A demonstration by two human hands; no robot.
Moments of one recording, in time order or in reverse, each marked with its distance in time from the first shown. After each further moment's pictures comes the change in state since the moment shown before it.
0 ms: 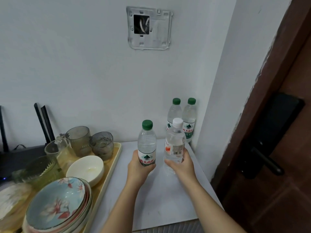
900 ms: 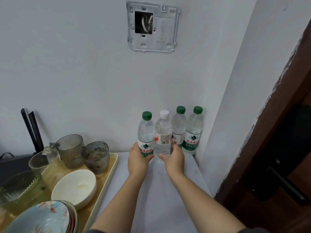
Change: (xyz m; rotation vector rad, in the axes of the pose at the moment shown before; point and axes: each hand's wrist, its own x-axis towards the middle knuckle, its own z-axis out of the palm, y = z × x) left_hand 0.098 0.009 0.029 0.125 0.215 0.099; right_hand 0.087 -0.008 0.054 -0.432 0.140 -0.044
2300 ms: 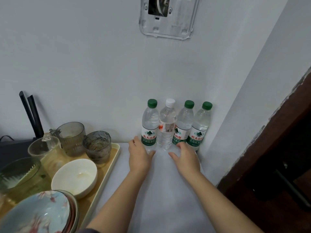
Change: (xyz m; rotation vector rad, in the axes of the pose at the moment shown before) left_hand -0.009 0.000 -0.005 0.227 -0.062 -0.008; right_hand 0.005 0.014 -0.036 -0.480 -0.160 -0.202
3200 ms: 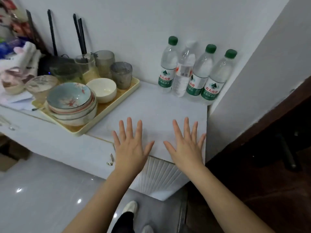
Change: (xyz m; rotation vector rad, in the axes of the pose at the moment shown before) left_hand -0.251 -0.018 -0.006 0.638 0.093 -0.070; right_hand -0.158 0.060 -0.045 -0.304 -0.383 -0.438
